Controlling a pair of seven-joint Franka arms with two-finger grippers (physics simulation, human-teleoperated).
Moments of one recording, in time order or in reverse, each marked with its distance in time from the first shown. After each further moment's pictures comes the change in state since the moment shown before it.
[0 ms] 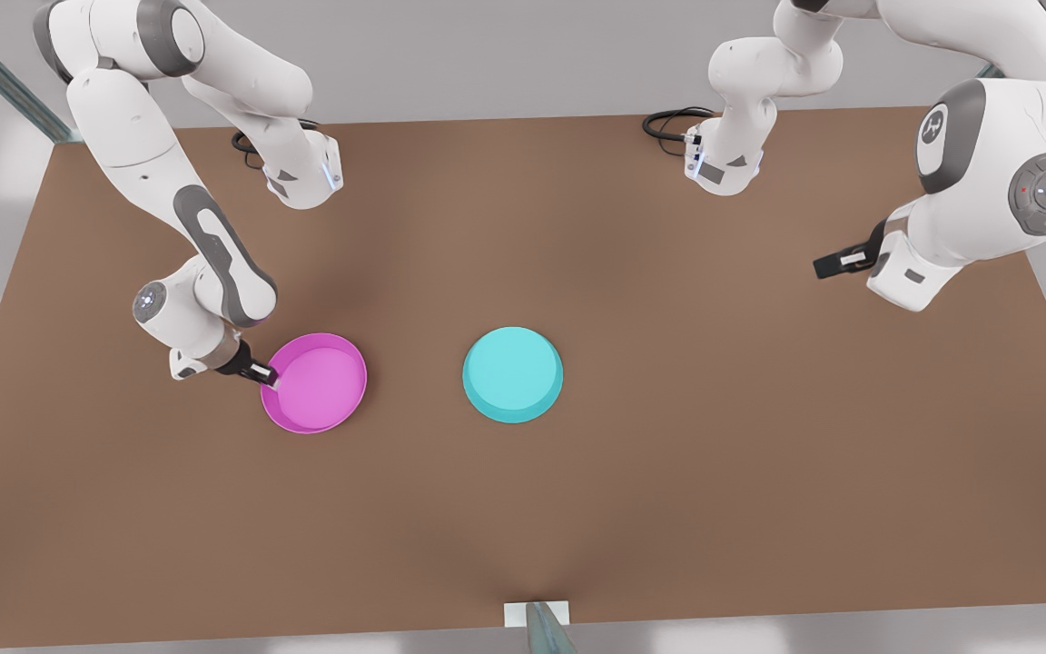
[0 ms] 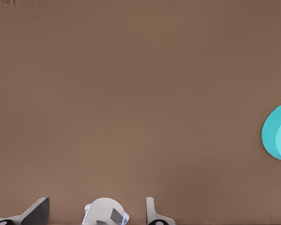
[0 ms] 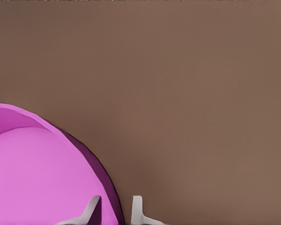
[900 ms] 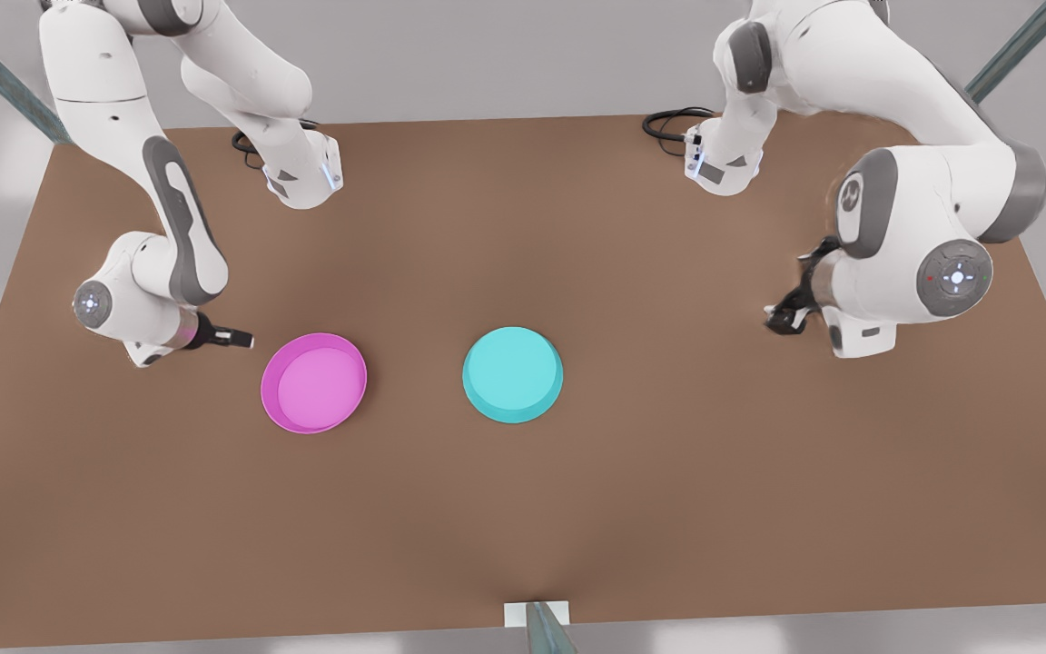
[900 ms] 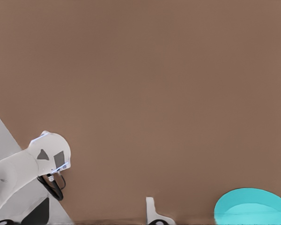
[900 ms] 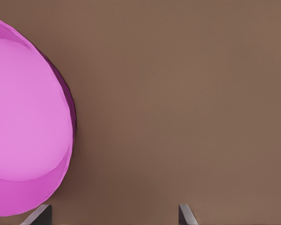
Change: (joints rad) left arm -0.475 0.299 0.647 0.288 -0.374 -0.181 -0.586; right arm -0.013 -0.198 -0.107 0.000 -0.319 -0.471 0.027
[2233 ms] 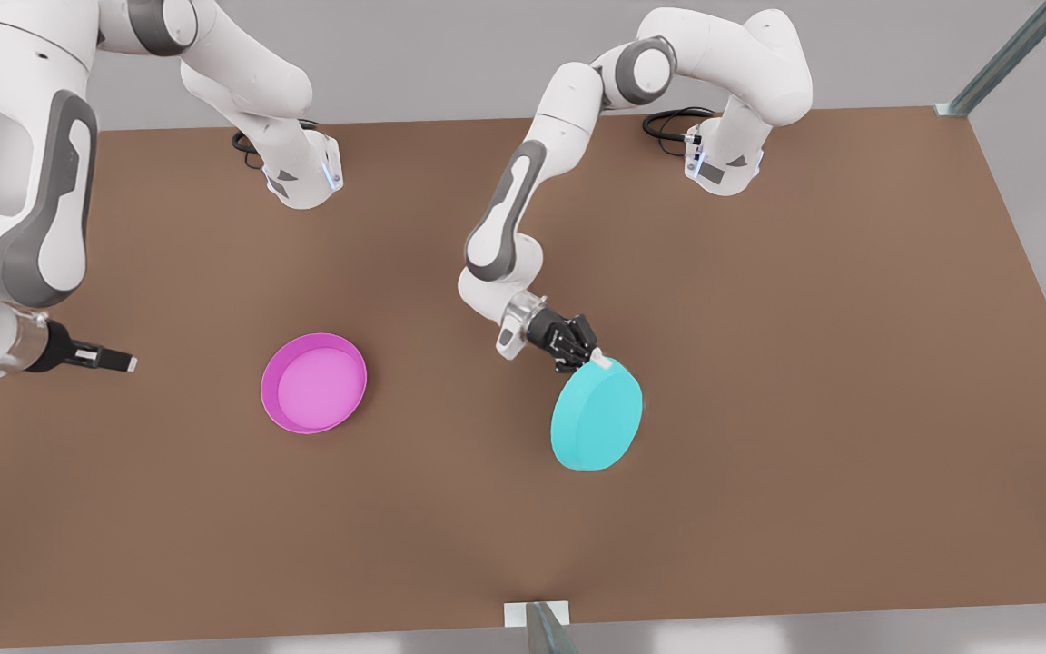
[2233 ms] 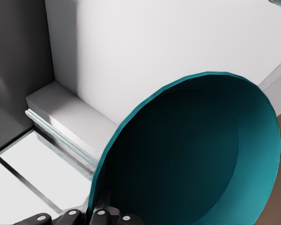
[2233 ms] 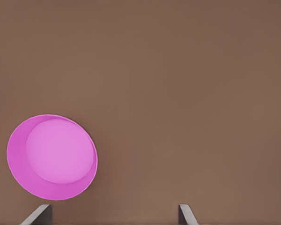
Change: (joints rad) left arm -1.057 0.771 0.323 -0.329 1.171 0.697 -0.304; right arm -0.013 0.091 -0.029 0.842 -0.155 -0.735 0.106
